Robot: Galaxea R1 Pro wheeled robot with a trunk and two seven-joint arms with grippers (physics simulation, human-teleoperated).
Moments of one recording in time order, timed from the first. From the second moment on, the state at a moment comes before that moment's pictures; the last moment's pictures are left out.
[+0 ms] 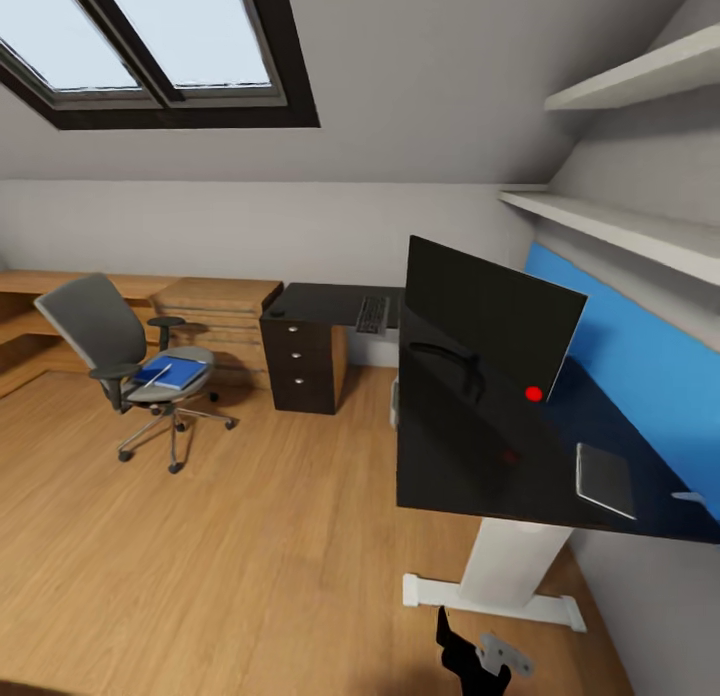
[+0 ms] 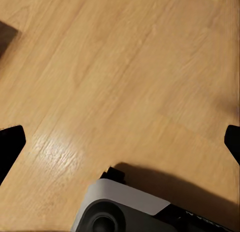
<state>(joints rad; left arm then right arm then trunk) 0.13 -0.01 -0.11 -0.88 0.36 -0.04 0.35 -0.41 0.11 0.39 -0.07 -0.89 -0.79 0.13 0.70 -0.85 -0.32</state>
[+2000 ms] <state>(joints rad) 0.13 -0.03 -0.11 -0.86 0.36 -0.04 0.35 -0.40 -0.15 0.15 -1.40 -0.50 0.58 -0.58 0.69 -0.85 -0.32</state>
